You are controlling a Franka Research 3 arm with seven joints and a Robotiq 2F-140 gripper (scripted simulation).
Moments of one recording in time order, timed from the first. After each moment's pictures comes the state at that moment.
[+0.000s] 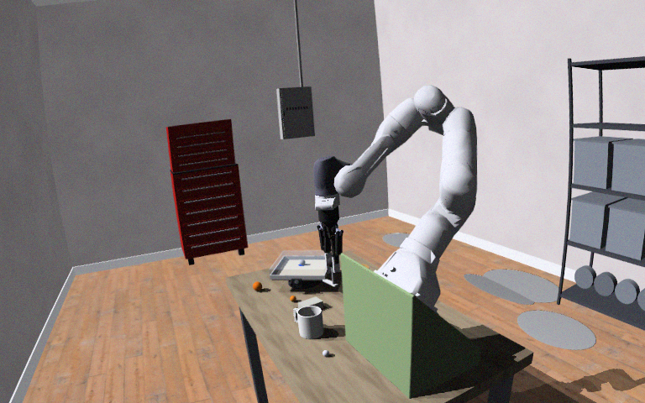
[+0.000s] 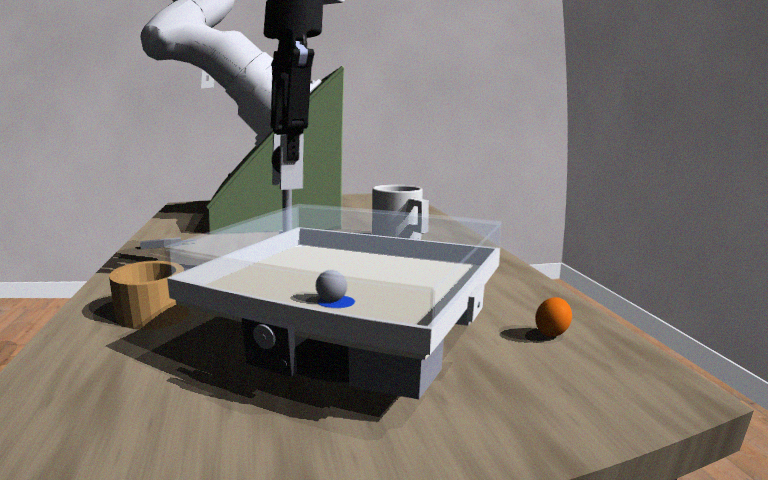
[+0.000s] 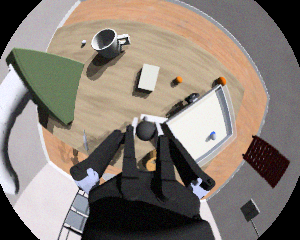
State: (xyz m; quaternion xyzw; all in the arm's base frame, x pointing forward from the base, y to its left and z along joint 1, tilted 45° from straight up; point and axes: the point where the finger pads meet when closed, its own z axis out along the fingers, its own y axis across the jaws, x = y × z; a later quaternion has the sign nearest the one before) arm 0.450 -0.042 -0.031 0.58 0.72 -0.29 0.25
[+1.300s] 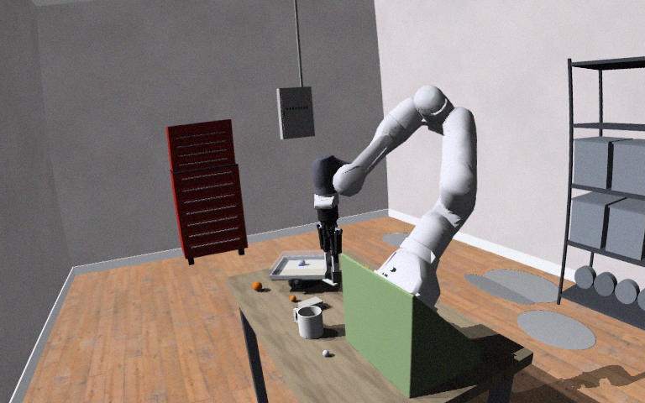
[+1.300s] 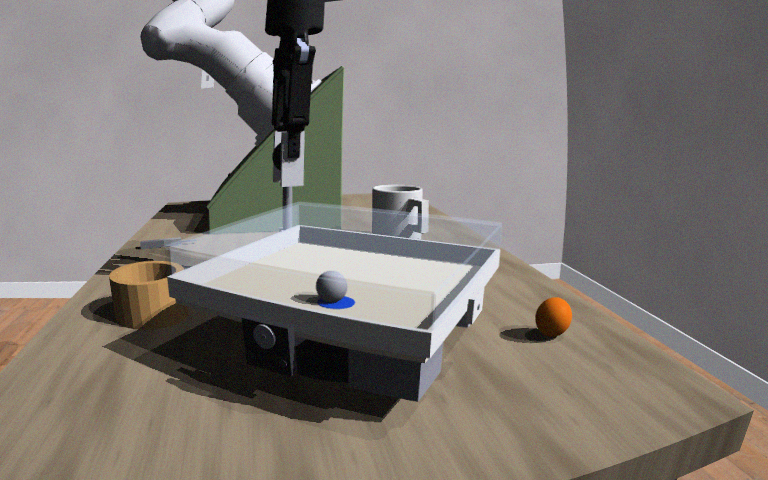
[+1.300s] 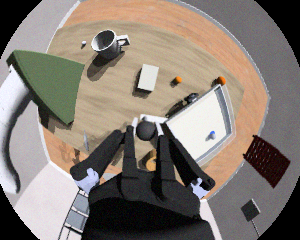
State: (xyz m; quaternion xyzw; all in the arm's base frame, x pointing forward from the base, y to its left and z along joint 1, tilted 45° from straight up) arm 0.451 -0.039 -0.030 0.58 0.72 -0.30 0.25
